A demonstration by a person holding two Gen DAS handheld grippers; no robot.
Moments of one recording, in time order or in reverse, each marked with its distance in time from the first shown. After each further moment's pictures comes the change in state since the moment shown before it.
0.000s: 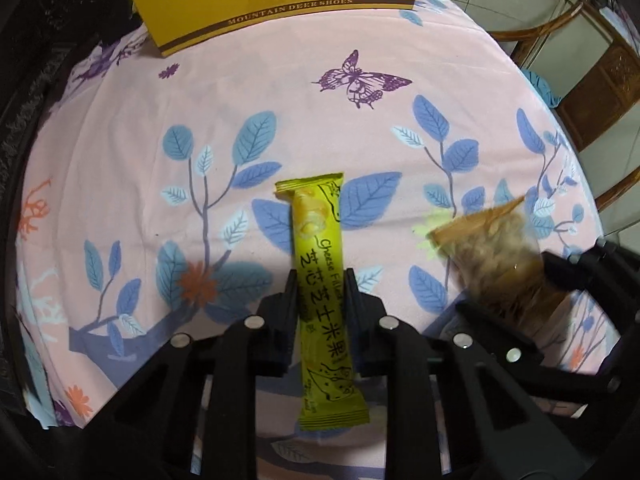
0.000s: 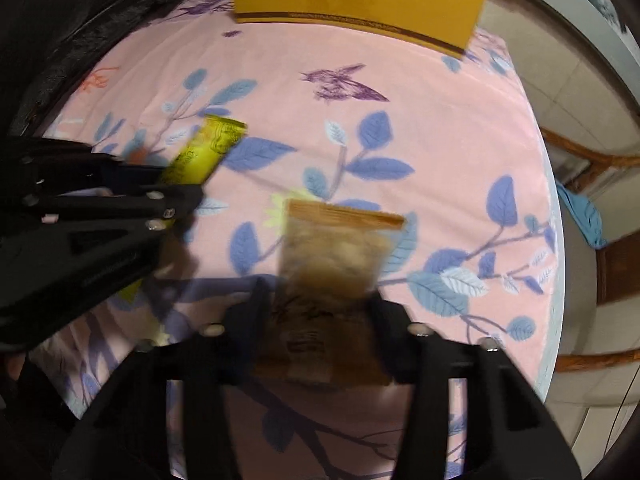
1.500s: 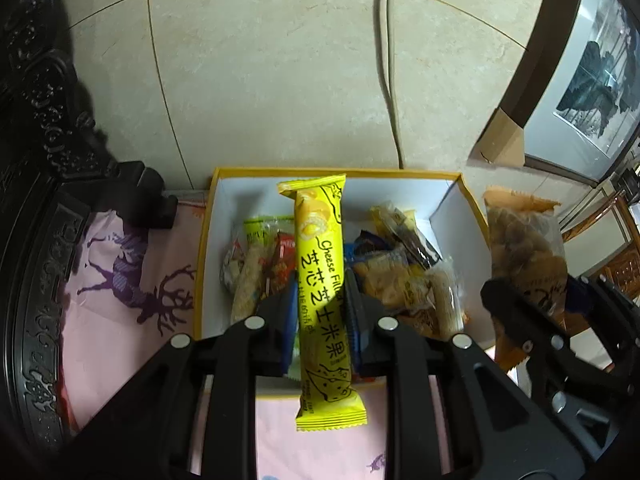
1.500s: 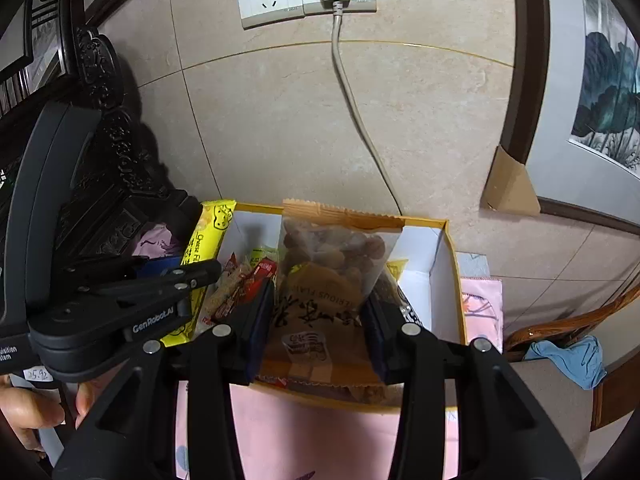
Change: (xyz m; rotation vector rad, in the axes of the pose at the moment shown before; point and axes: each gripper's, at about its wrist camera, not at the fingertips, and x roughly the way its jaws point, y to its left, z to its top) left arm -0.075 0.141 0.333 -0.206 -0.321 -0.037; right arm -0.063 -0.096 0.344 0.115 -0.423 0.039
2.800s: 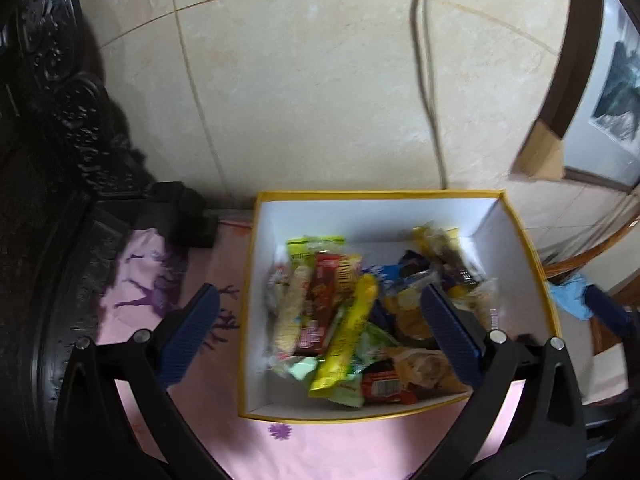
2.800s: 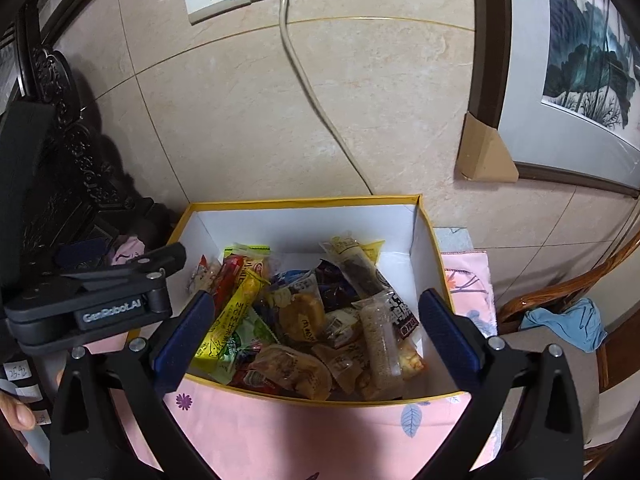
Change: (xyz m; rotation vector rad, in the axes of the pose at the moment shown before) left arm 0.000 0.009 0.006 0.002 -0.047 0.132; right arm 0.012 -0.012 -0.006 0.114 0.031 -0.082
